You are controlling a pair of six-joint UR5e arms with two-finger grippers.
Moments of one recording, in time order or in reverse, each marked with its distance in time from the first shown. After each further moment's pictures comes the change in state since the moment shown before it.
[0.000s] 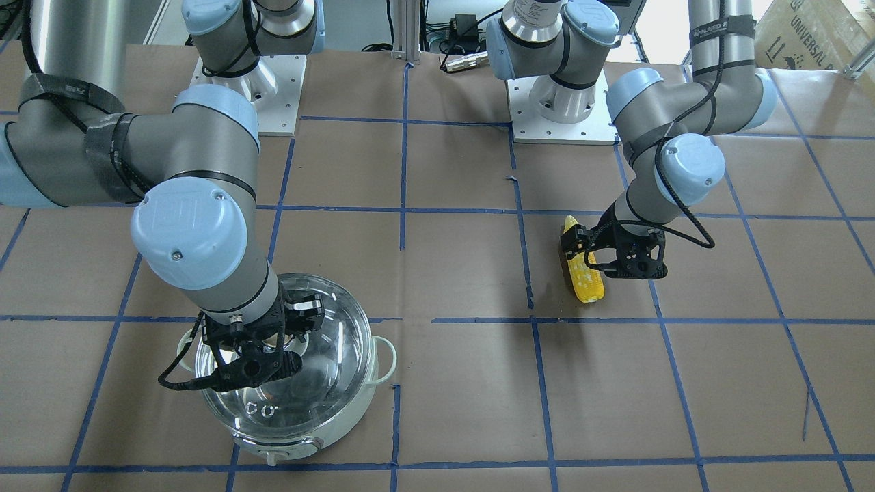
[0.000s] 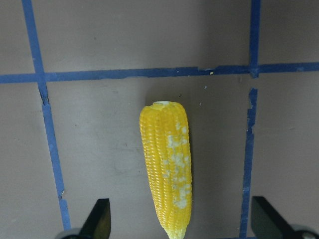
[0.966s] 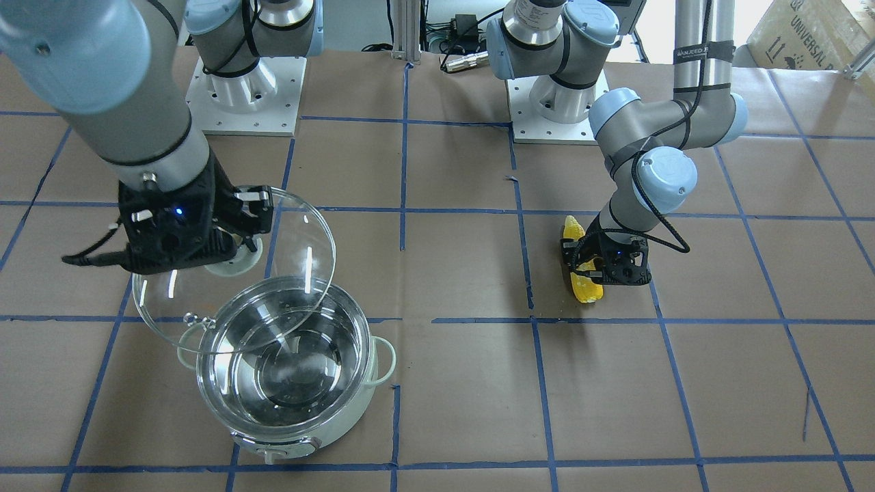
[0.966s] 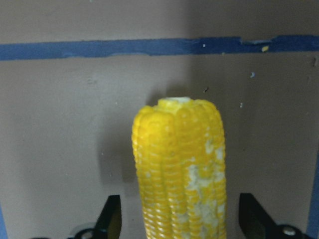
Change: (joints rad) left arm -0.010 -0.032 -0.051 0.125 -0.003 -0.011; right arm -0.068 -0.252 -0.014 0.291 -0.010 -0.034
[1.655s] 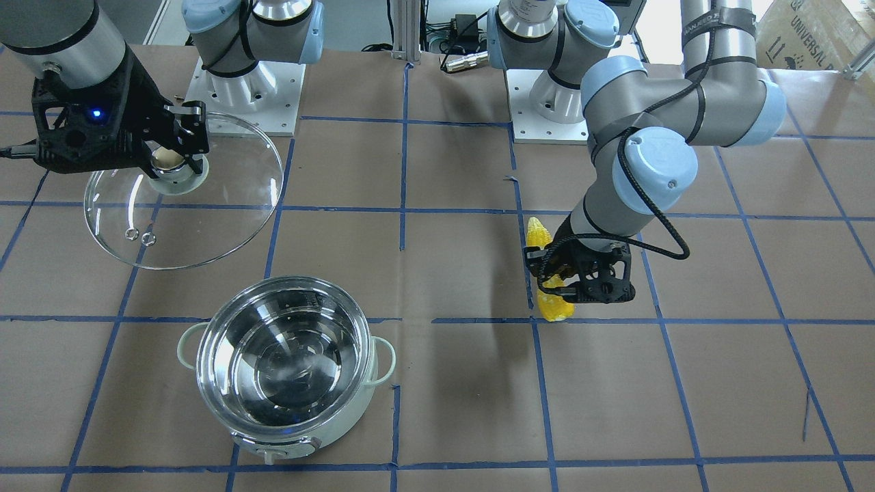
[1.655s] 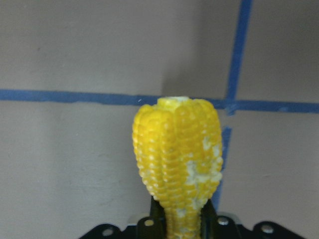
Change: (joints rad) left arm -0.238 -0.043 0.448 -0.388 -0.077 -0.275; right arm -0.119 -0.188 0.169 0.072 0.007 -0.034
